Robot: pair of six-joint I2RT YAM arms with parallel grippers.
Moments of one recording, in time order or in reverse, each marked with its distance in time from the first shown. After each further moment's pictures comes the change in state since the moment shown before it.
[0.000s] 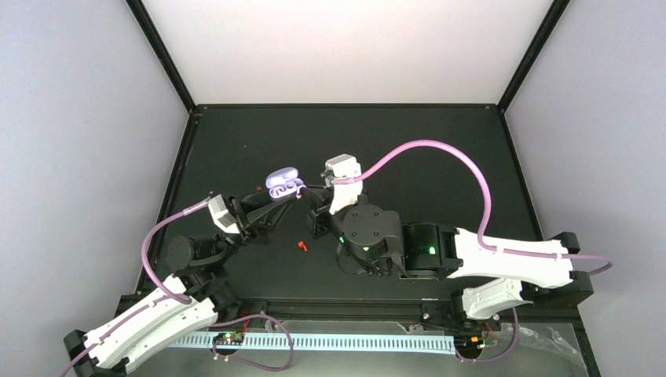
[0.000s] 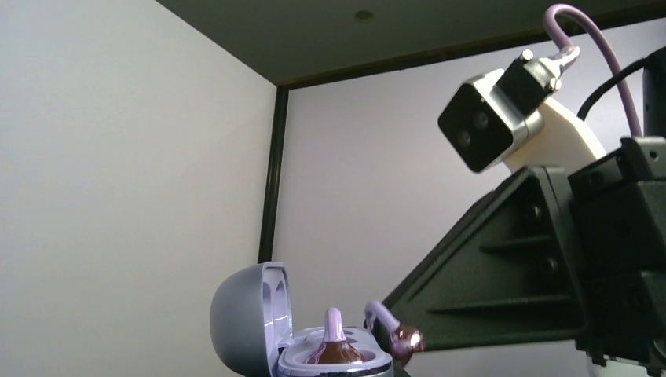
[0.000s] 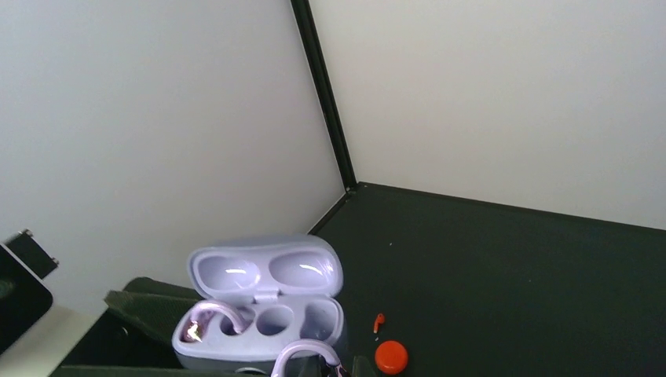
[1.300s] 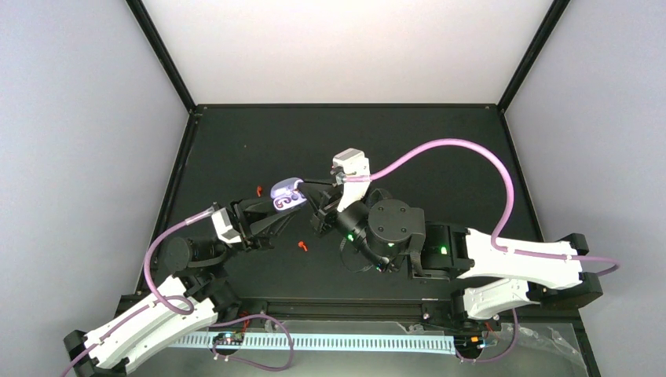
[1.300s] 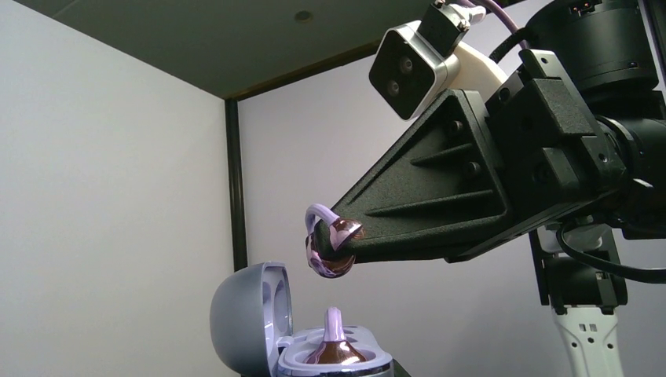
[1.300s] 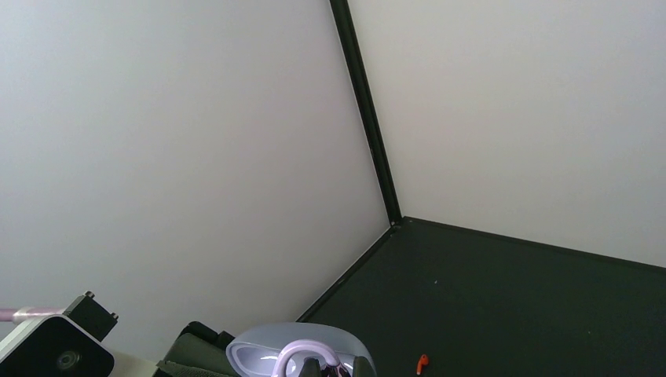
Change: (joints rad) left arm 0.000 -0.004 -0.004 0.032 0.140 0.118; right arm -0.006 -0.051 -0.038 0.150 -0.100 -0.095
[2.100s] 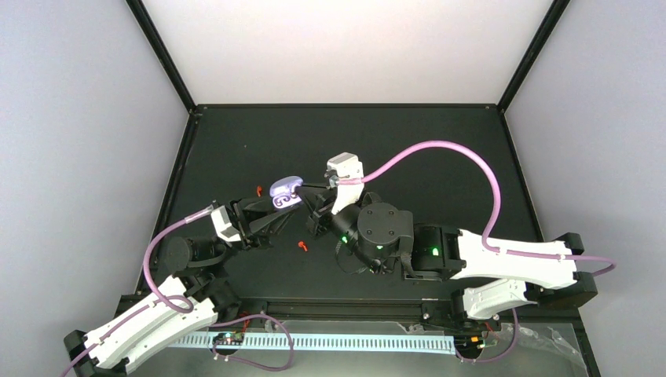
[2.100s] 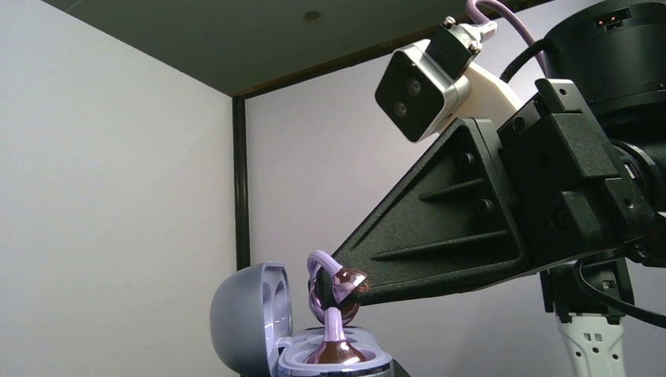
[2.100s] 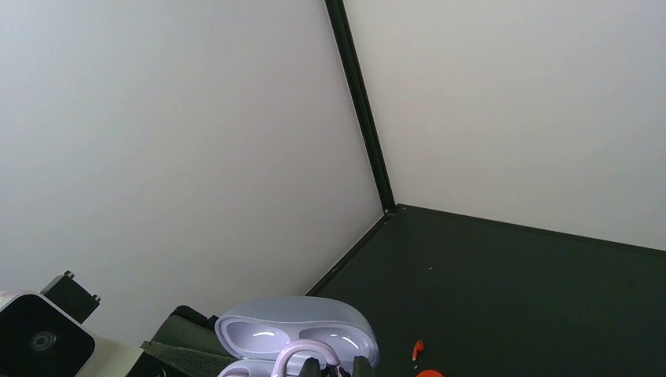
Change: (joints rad) left arm 0.000 0.000 0.000 0.002 -0.019 -0.020; right arm 0.000 0.019 -0.016 -0.010 0.011 0.034
